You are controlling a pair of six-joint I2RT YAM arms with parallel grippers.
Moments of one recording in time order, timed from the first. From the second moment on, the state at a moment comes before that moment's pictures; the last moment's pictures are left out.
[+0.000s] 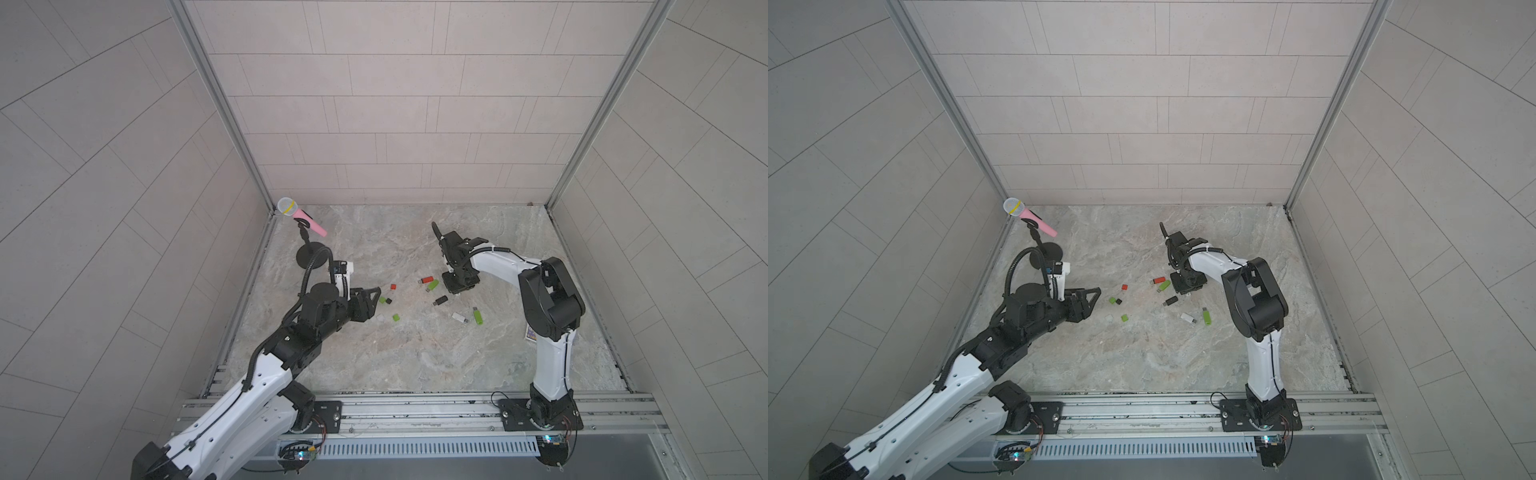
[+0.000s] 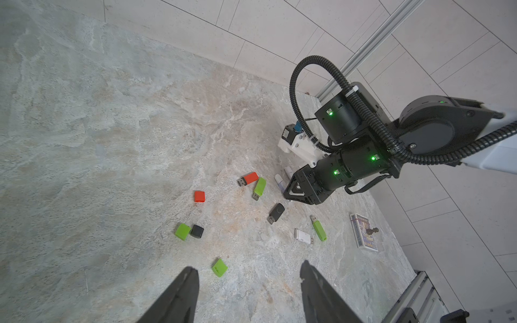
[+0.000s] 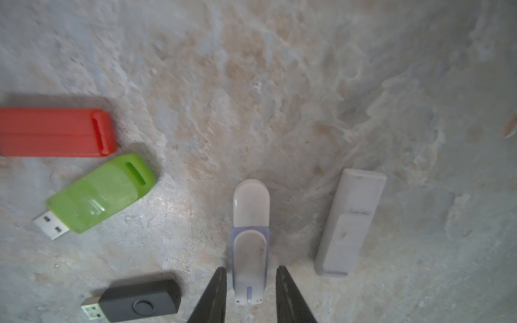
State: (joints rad) left arm -0.55 0.75 0.55 -0.21 0.09 -0.54; right arm 0.42 1.98 1.42 -0.86 0.07 0.15
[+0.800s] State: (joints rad) left arm -0.33 0.83 0.43 -0.32 0.06 -0.63; right arm 0.70 1.73 1.26 -0.74 -0.26 -0.72
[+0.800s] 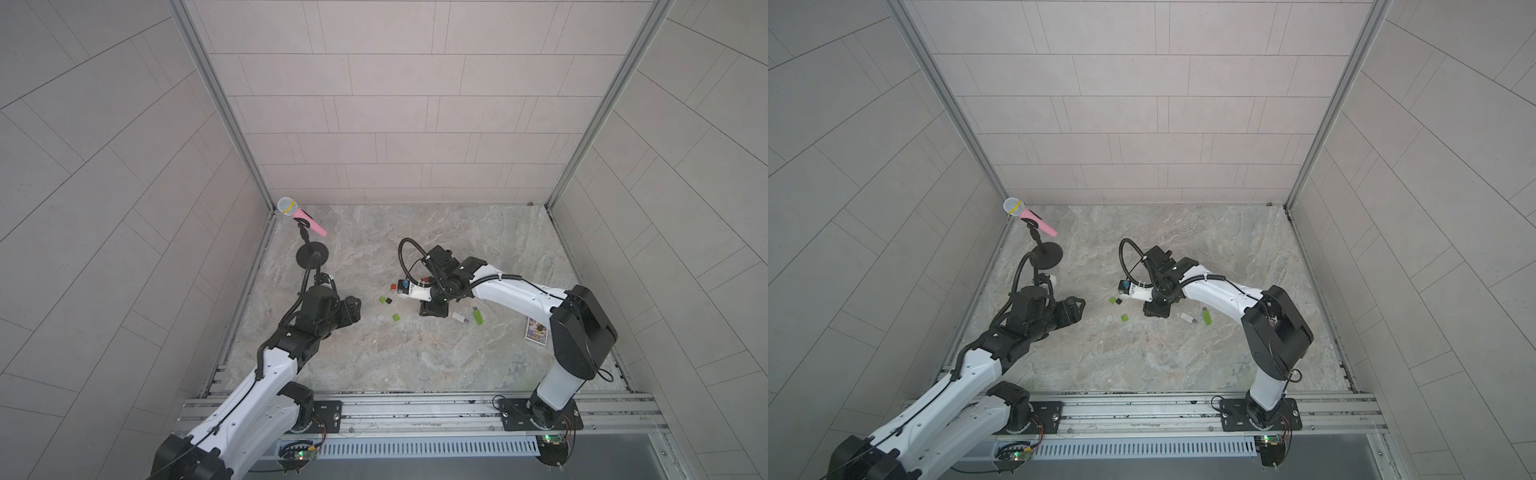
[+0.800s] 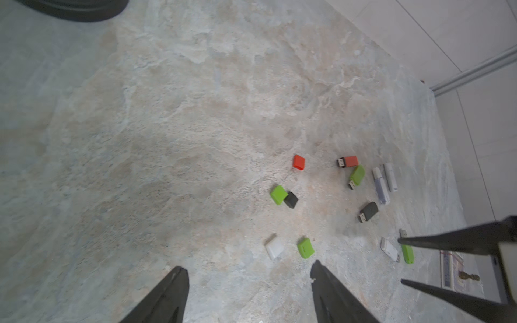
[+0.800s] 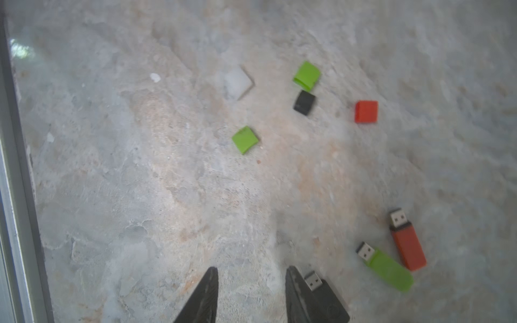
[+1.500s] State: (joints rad) left arm -0.27 0.80 0.47 -0.53 -0.18 -0.72; right arm 0.84 2.07 1.55 -0.80 -0.16 -0.97
